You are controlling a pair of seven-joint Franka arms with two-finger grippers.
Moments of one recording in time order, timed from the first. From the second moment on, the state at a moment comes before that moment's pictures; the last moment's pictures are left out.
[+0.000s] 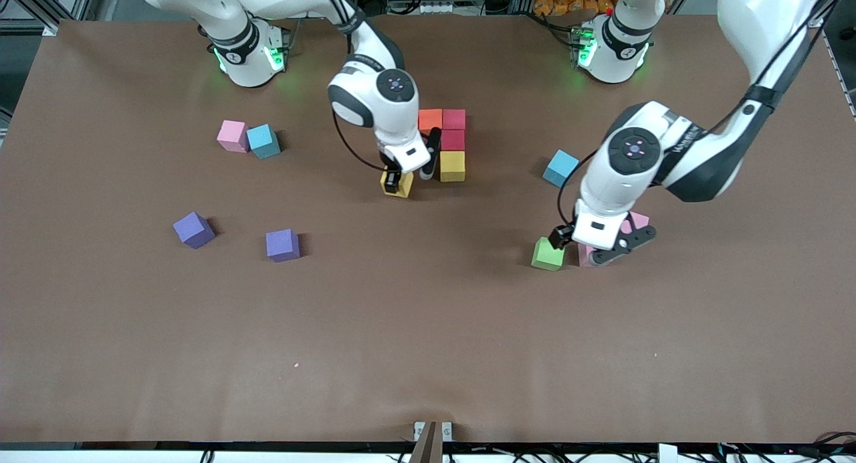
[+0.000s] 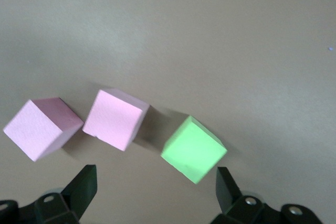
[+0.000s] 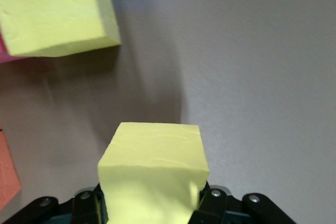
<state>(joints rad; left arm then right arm) 0.51 0.51 -0.98 -1.88 0.61 2.11 -1.15 0.69 0.46 0.20 -2.00 -0.30 2.41 -0.31</state>
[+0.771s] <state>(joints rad) 0.60 0.62 -0.94 -1.89 0.61 2.10 -0.72 0.74 0.51 0.20 -1.97 -0.30 2.41 -0.35</state>
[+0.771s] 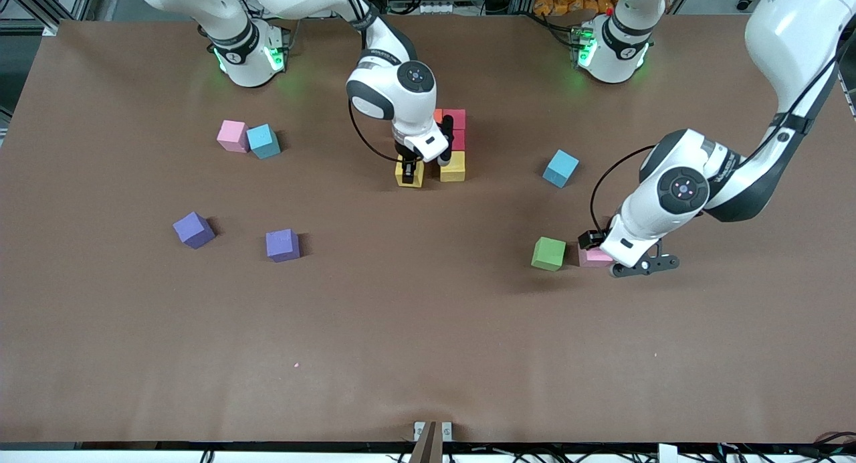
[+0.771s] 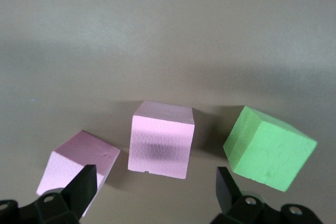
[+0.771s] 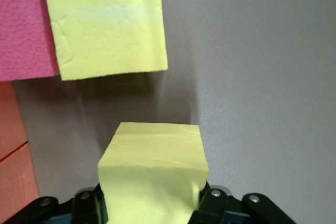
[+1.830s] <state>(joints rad) 0.55 0.69 -0.85 -1.89 0.64 2.13 -0.62 0.79 0.56 0.20 -1.90 -0.30 2.41 -0.35</state>
